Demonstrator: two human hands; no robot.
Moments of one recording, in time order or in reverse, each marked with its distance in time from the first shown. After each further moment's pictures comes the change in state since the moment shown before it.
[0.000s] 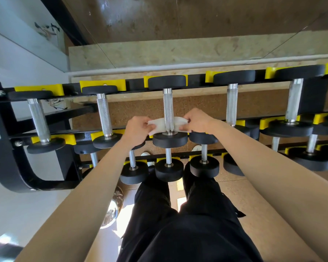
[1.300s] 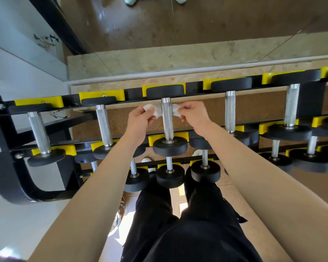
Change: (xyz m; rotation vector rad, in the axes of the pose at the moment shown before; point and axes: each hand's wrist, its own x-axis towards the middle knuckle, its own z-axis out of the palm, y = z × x) left_hand 0.027 0.040 -0.010 -1.014 0.127 -0.227; right_hand 0.007 -0.027 -0.013 0.845 0.424 0.109
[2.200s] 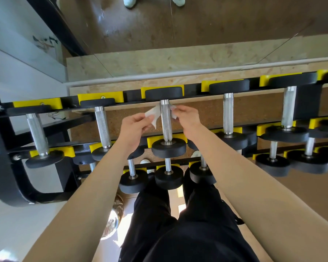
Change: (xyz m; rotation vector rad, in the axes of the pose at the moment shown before) left_hand -0.018 -0.001 -0.023 0.038 -0.186 0.099; right_hand 0.000 -0.002 0.027 0.369 0.079 0.150
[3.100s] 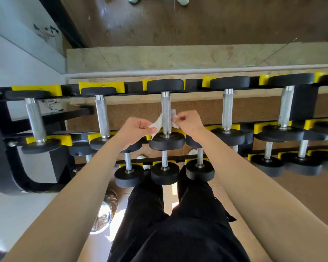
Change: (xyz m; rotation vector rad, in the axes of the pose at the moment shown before) left_hand -0.015 -0.014 -0.016 0.572 -0.156 -0.053; right_hand -0.015 0.023 -0.025 -0.769 -0.106 -0.216
